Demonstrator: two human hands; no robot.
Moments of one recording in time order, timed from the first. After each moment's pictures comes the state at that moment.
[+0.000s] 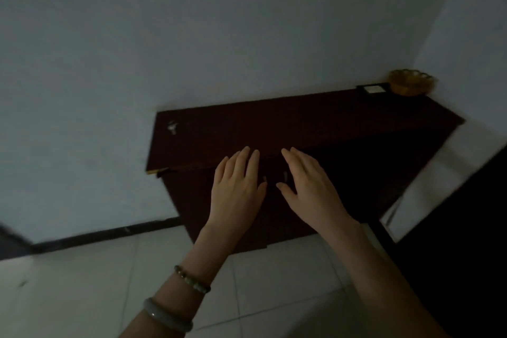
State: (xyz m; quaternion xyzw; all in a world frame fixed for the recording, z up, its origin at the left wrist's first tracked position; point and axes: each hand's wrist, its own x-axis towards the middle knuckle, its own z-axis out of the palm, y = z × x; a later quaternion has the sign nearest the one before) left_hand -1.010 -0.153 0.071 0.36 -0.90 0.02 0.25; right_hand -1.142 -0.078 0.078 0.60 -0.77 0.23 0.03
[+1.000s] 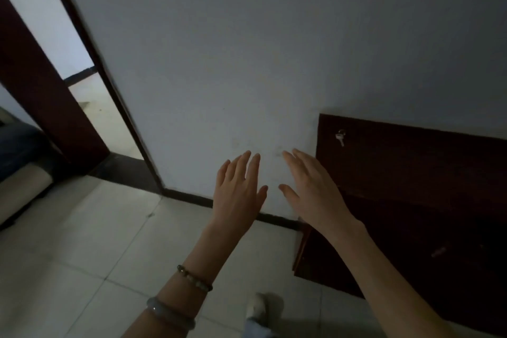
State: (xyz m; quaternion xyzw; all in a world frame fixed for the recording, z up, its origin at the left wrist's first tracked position) left_hand -0.691 -0.336 0.028 0.58 -0.79 0.05 0.20; right_hand -0.846 -0.327 0.046 0.79 -0.58 0.21 -0.04
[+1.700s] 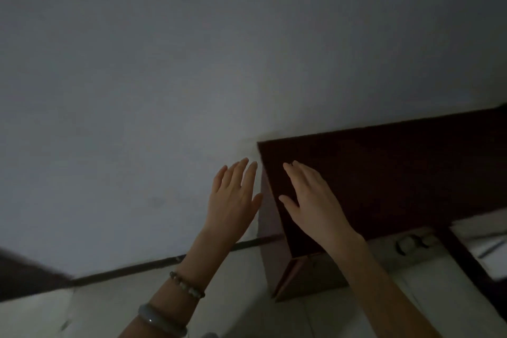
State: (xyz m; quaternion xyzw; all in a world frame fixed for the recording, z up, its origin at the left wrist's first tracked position) left_hand -0.786 -0.594 0.018 0.36 -0.92 -0.01 0.18; right_hand -0.930 -0.507 0.024 0.61 -0.76 0.20 -0.03
